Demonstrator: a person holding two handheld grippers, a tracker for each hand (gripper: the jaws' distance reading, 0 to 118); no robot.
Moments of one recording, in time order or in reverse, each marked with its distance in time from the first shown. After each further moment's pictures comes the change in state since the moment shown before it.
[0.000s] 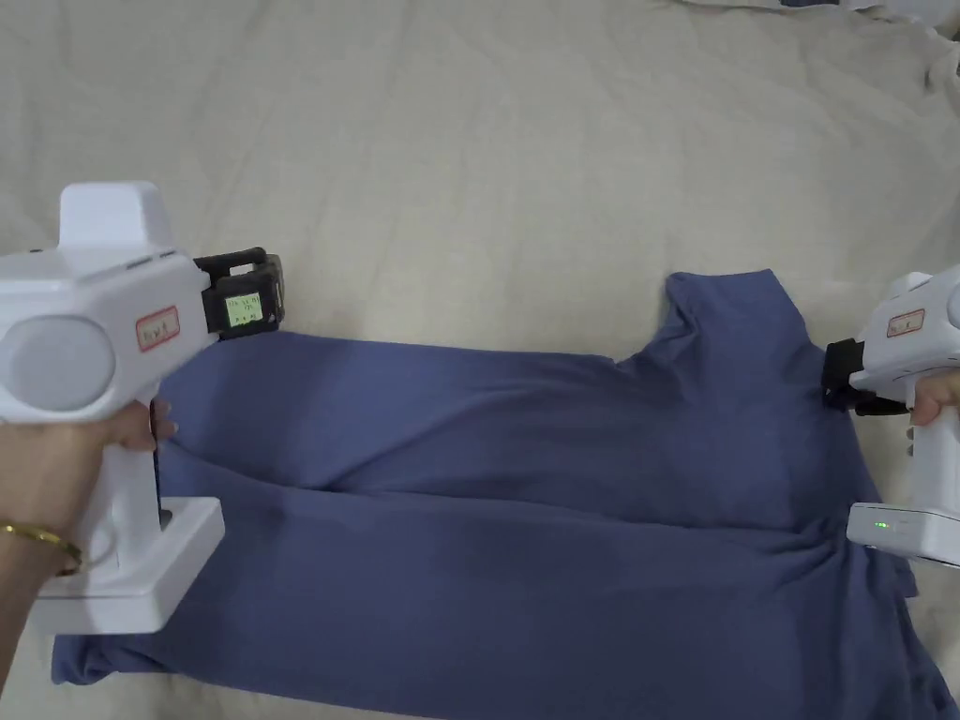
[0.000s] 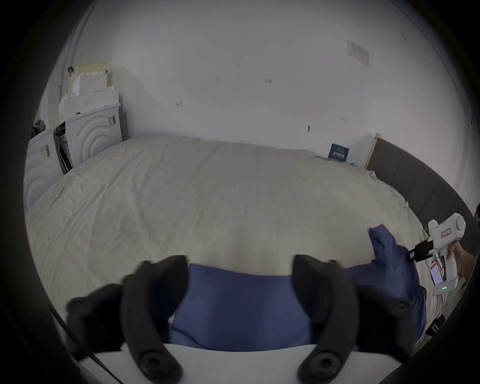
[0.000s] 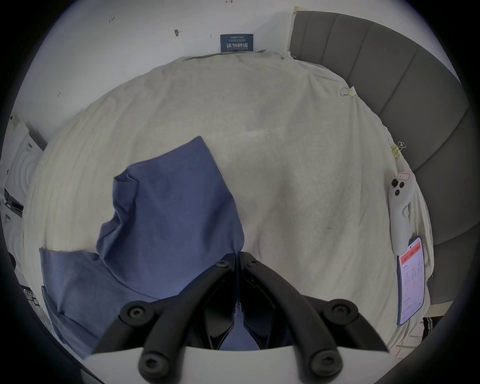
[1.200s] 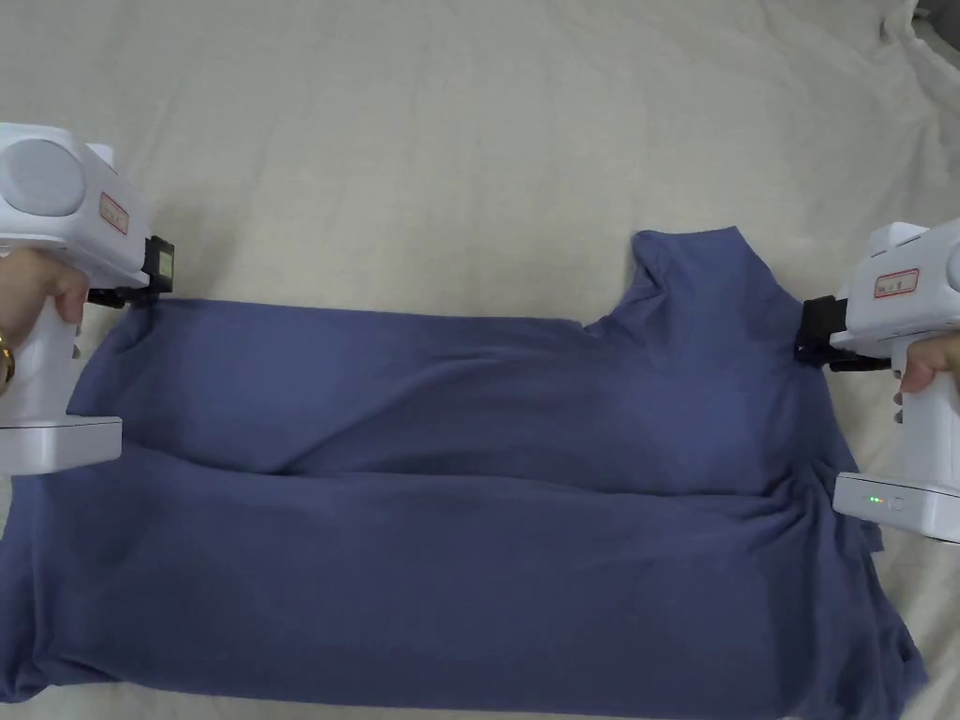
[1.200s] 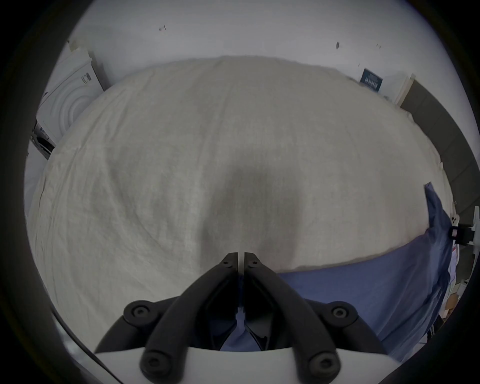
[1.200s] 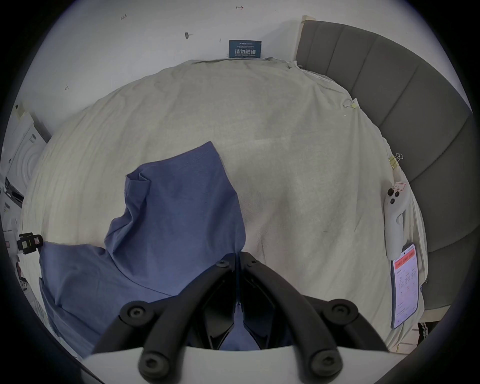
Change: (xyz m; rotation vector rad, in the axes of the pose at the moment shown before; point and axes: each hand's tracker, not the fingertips) left arm -0.040 0.013 -0.129 -0.427 0.055 -0.045; right arm -0.007 -0.001 0.012 0.030 0.001 0.041
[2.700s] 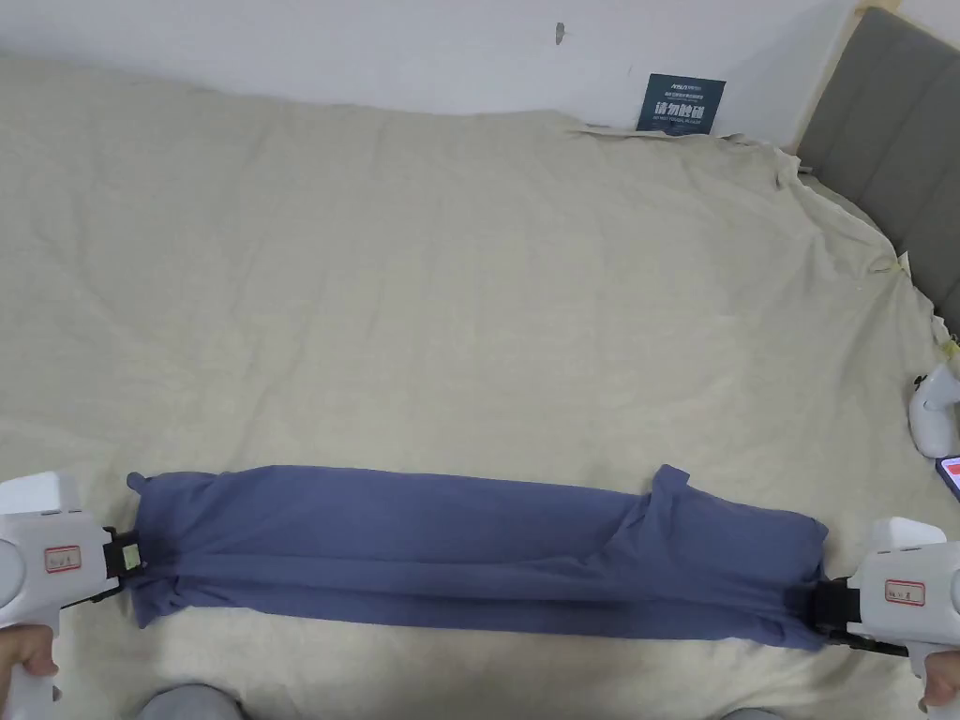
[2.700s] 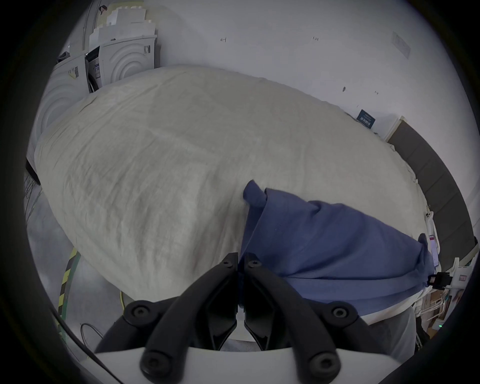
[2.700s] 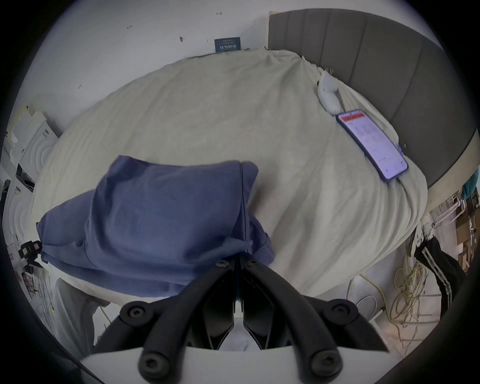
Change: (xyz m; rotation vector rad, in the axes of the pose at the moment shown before) left arm -0.069 -0.254 0.119 0.129 -0.054 0.222; right arm 0.051 -0.261 0.091 -0.001 0.034 -0.077
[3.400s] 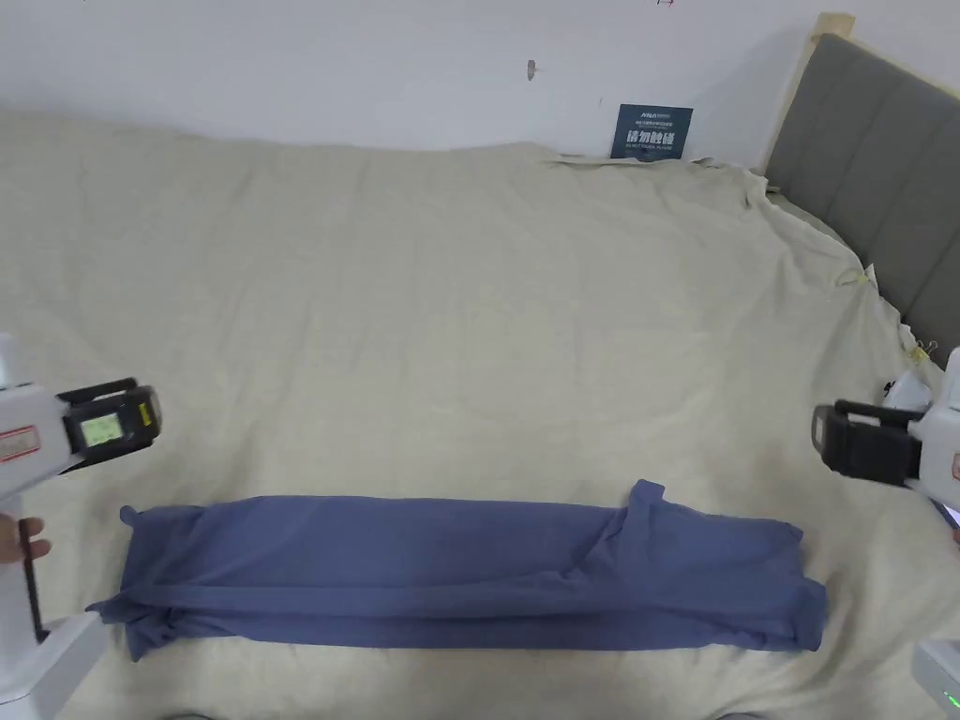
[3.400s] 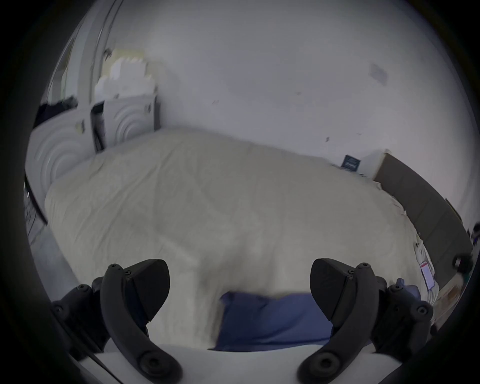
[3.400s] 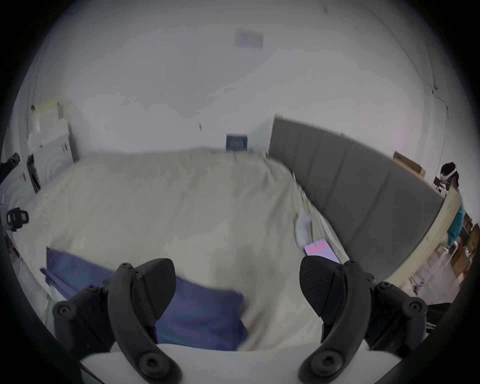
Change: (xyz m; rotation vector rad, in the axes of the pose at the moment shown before) left arm 0.052 0.081 0.094 0.380 -0.022 -0.097; right arm -0.031 0.050 0.149 0.615 -0.047 0.148
